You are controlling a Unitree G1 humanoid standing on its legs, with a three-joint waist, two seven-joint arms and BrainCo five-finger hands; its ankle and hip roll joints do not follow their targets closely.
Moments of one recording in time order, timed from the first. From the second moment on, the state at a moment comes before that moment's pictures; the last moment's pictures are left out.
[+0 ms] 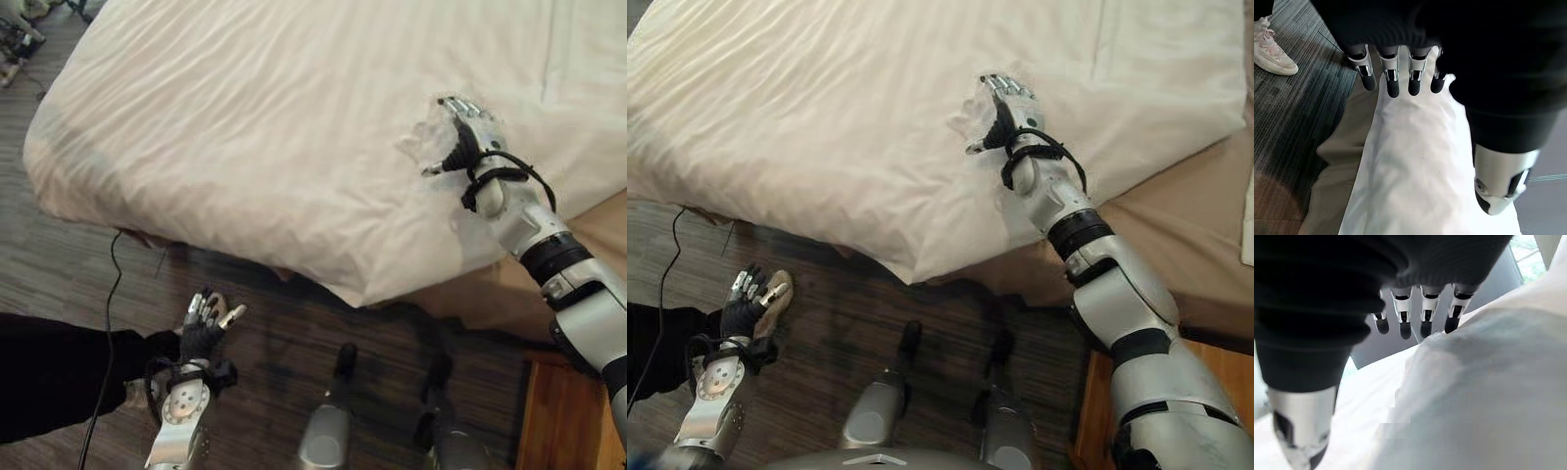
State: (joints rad) left arm 0.15 0.40 0.01 0.24 -0.43 -0.24 0.20; right arm -1.25 -0.63 0.81 0.91 -0.48 0.03 -0.33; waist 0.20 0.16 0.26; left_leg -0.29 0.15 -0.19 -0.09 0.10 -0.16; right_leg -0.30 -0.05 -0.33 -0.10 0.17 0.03
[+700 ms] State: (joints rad) left arm -0.05 0.44 -0.05 0.35 -0.43 -0.27 0.22; right arm -1.33 -0.54 0.86 1.09 -0.66 0.11 -0.38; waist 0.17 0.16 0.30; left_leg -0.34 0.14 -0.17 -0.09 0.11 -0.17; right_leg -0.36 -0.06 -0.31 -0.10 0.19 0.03
